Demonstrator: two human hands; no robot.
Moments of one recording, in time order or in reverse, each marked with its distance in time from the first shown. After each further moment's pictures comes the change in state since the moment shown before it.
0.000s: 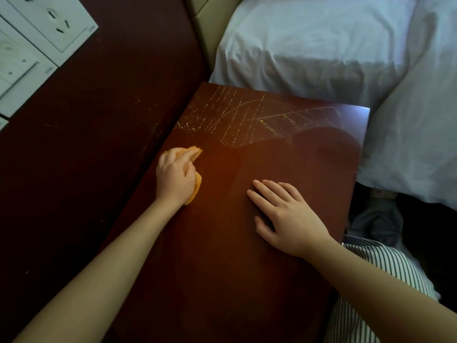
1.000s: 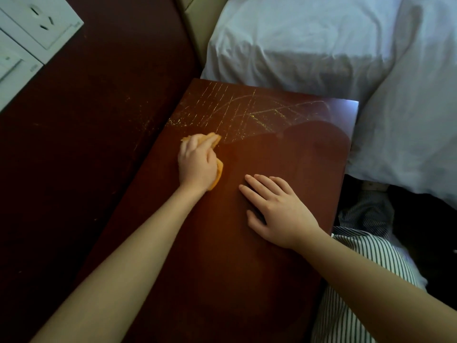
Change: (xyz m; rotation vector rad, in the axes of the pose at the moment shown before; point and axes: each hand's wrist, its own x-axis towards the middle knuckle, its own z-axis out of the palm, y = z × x) left_hand 0.010 0.055 0.027 0.000 -0.015 0.015; right_hand 0.000 -0.001 -0.002 0.013 -0.010 -0.003
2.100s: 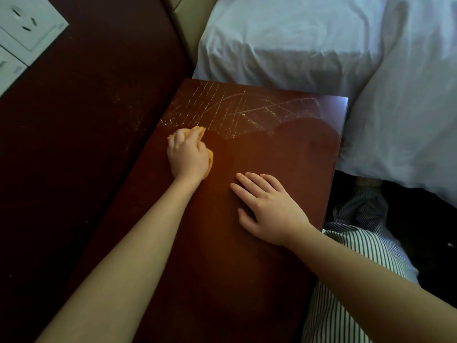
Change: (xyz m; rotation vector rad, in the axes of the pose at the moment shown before) left_hand 0.015 0.007 0.005 0.058 0.071 -0.128; right_hand 0.000 0.001 0.004 0.009 0.046 -0.012
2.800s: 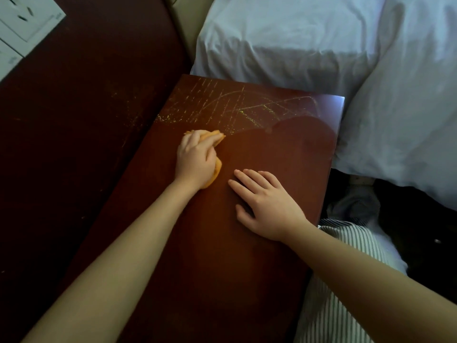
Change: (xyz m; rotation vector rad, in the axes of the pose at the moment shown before) left_hand -0.017 0.000 -0.005 -0.074 -0.132 0.300; right_hand 0.001 -0.001 -0.002 -0.003 -0.016 0.003
